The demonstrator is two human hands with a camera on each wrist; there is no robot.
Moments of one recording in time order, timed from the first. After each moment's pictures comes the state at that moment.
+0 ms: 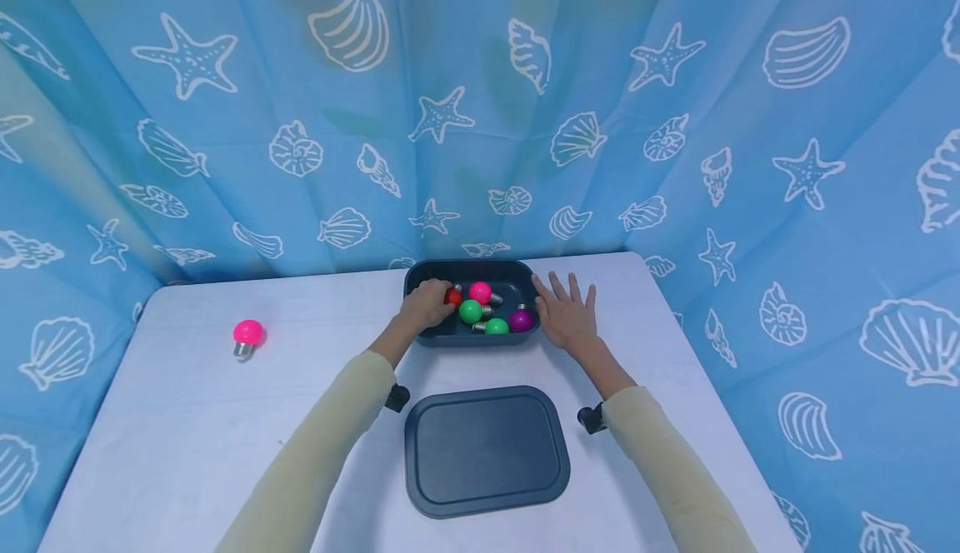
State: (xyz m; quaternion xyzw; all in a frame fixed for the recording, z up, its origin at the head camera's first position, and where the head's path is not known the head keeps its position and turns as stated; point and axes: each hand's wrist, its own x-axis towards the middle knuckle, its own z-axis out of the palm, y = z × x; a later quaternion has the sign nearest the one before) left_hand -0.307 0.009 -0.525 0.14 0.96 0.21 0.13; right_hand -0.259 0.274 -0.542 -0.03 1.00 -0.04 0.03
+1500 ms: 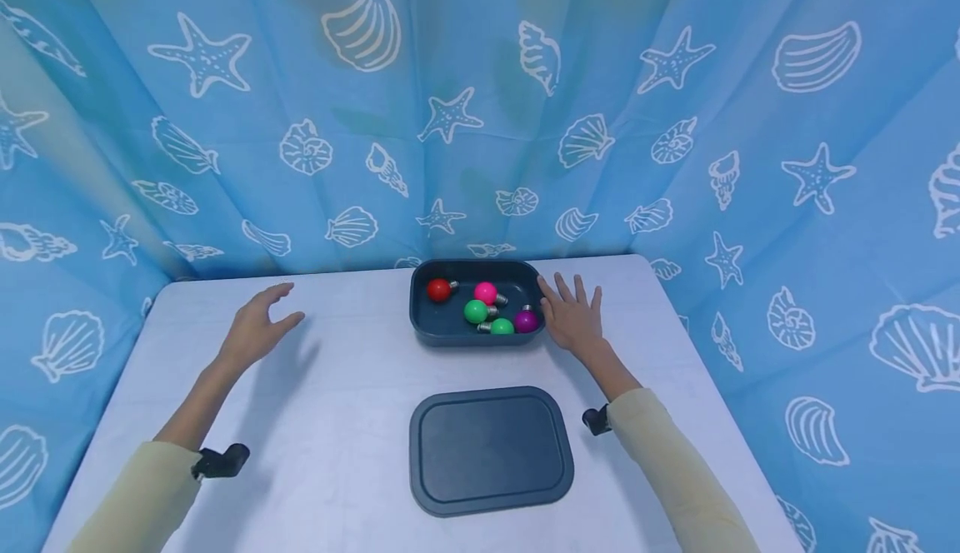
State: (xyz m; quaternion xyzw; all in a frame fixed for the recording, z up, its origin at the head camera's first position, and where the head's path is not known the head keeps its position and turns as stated) left_hand -0.233 -0.230 -0.489 0.04 0.94 0.34 0.02; right_hand -0.258 0.272 -0.540 -0.04 1.00 -0.04 0.03
